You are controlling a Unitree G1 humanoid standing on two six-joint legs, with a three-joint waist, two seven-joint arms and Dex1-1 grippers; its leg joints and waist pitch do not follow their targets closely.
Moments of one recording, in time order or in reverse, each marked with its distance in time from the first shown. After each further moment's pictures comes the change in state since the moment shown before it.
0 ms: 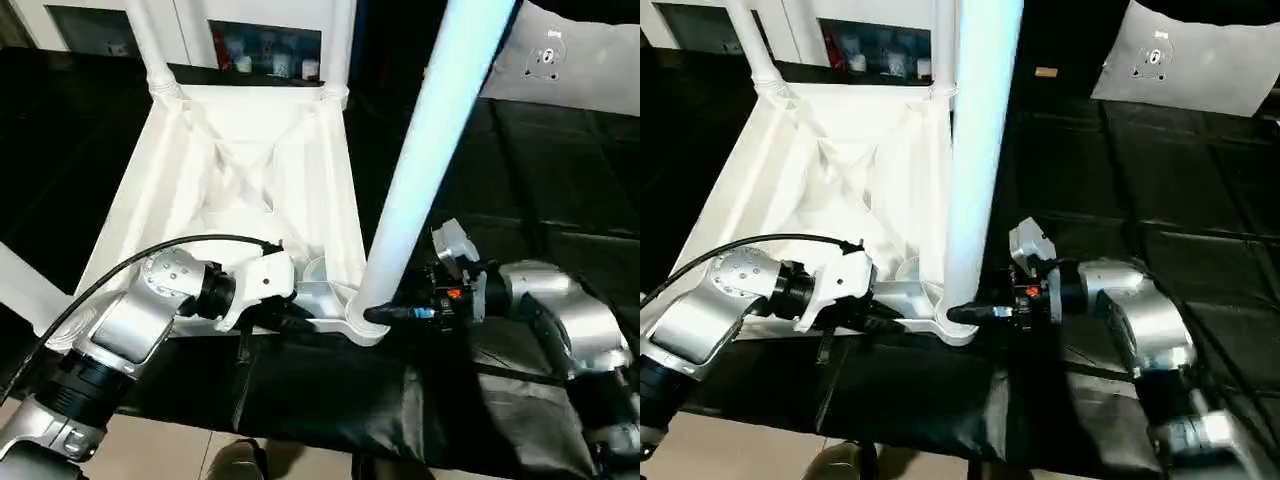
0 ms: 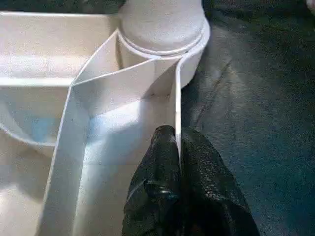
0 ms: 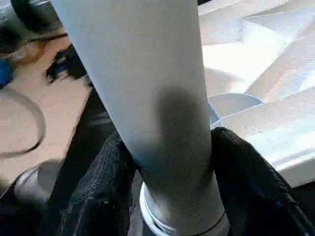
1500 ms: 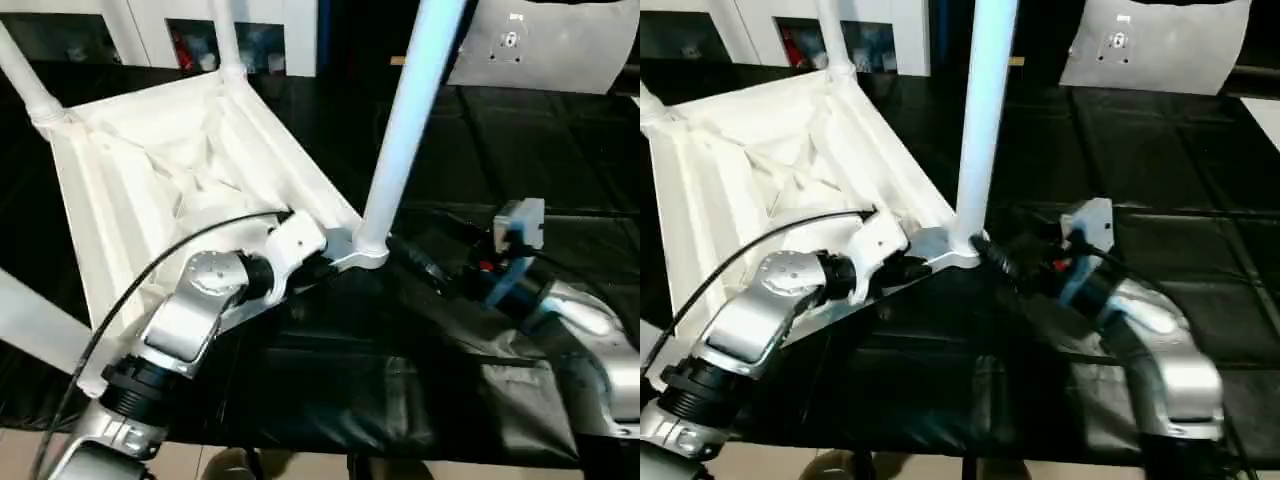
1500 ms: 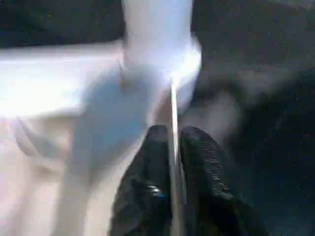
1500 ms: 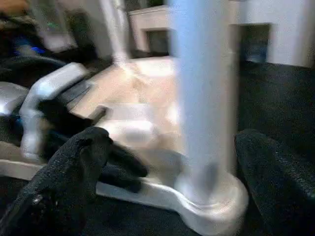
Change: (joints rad) left arm -0.015 -0.252 0.098 -0.013 0.030 0.088 0.420; right arm 0.197 0.110 -0.243 -0.403 0.144 0.100 -0.457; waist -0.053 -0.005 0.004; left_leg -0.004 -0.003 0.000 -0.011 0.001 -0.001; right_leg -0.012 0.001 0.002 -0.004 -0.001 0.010
